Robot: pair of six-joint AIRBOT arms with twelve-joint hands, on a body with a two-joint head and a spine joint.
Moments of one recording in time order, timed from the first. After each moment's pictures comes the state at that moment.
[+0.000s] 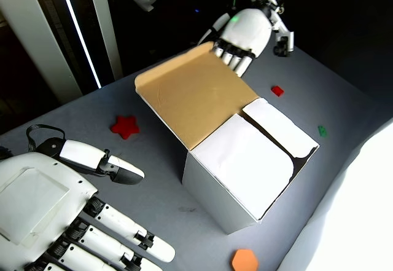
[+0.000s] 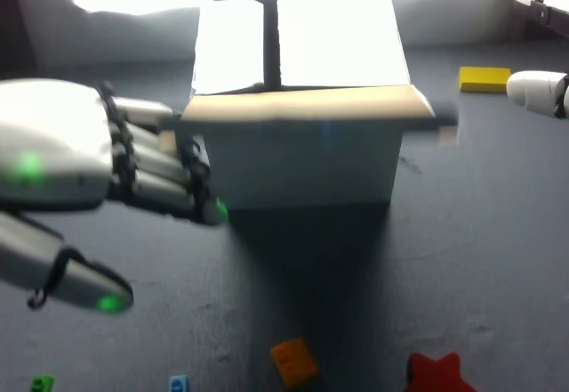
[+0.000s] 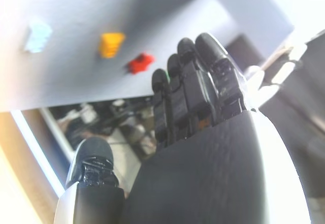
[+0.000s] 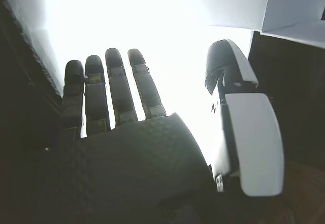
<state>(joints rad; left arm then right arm) 0.35 -0.80 1.25 1.46 -0.92 -0.12 -0.36 -0.81 0.97 0.62 0.61 -1.38</state>
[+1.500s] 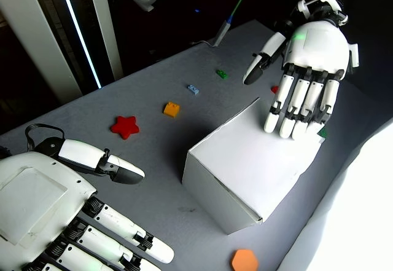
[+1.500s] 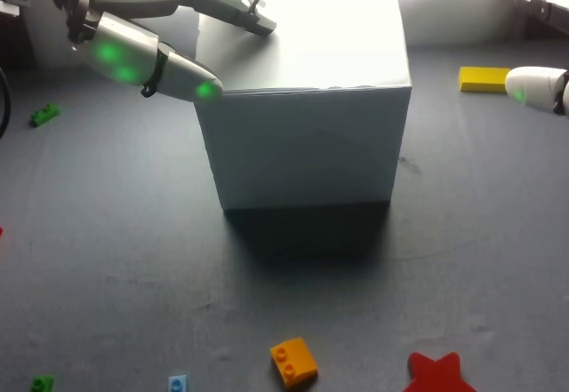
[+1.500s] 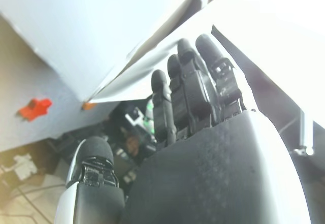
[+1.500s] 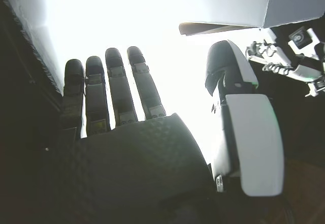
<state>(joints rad) 0.06 -1.16 1.69 1.61 -0.83 -0.28 -0.36 -0.81 0.97 0.61 0.62 -1.38</state>
